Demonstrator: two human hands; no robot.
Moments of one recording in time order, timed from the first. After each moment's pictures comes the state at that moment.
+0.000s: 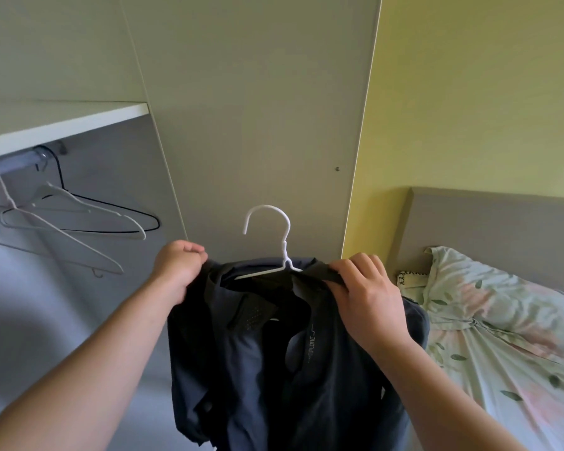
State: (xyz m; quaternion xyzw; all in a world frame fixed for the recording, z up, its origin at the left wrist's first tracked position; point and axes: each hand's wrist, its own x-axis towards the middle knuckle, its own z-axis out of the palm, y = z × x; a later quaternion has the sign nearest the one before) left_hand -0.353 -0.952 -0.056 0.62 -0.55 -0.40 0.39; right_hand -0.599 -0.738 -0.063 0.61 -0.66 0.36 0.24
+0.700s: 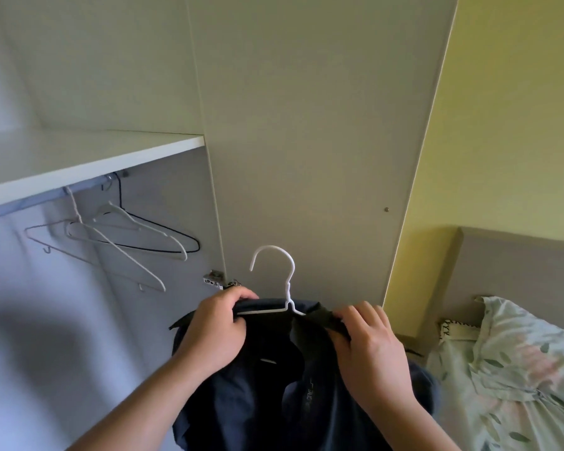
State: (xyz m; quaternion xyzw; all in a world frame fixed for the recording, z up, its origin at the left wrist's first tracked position) left_hand -0.329 -0.887 -0.061 0.49 -0.77 -0.19 0.35; right_hand -0.555 -0.773 -0.068 0.64 -0.66 0.38 0.15
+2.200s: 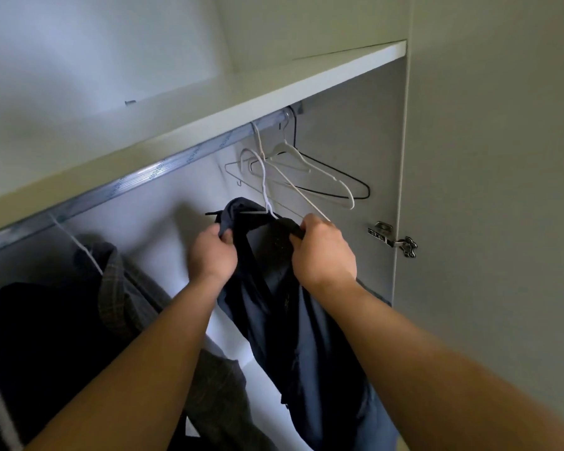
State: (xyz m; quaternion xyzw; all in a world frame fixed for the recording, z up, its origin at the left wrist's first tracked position) left_hand -0.087 -0.937 -0.055 0.81 -0.45 -0.01 0.36; right_hand -0.280 -0.939 -0.050 0.71 -0.57 0.36 -0.21
